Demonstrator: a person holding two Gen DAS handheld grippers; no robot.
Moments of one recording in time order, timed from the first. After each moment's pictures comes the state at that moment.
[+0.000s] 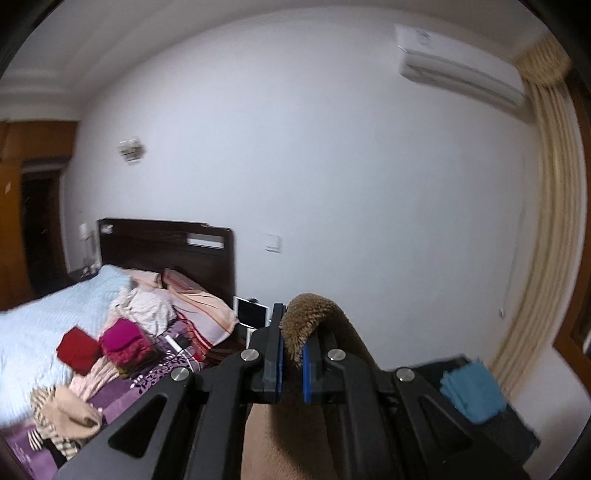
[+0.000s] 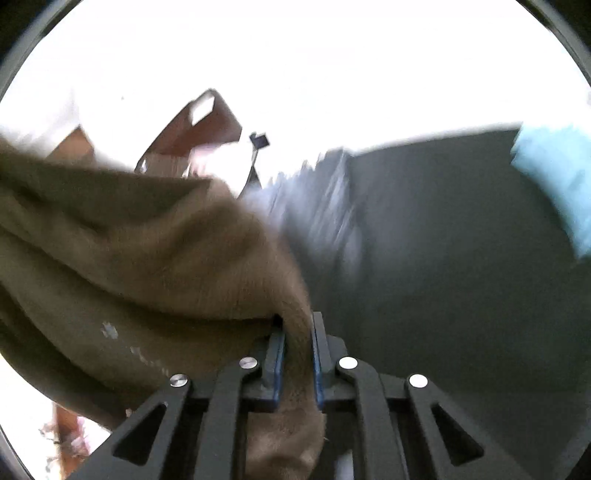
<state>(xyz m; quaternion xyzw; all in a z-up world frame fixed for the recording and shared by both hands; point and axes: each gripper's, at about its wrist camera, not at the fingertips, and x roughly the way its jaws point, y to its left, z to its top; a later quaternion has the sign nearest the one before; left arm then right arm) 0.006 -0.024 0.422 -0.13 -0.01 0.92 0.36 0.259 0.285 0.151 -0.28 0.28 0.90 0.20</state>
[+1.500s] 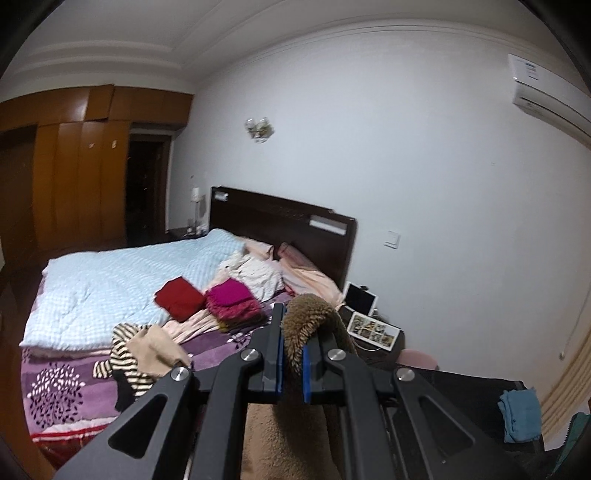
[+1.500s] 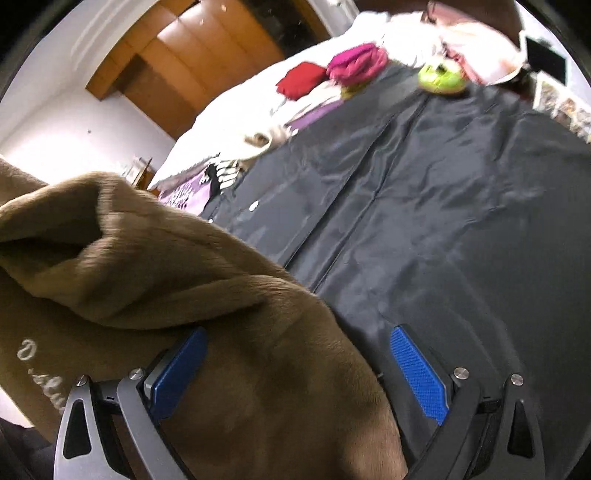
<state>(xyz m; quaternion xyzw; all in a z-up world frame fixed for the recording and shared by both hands) 0.013 -0.231 0.398 -0.18 -0.05 0.97 0.16 -0.107 0.185 -0.023 -0.53 0.12 0.78 -0.30</state>
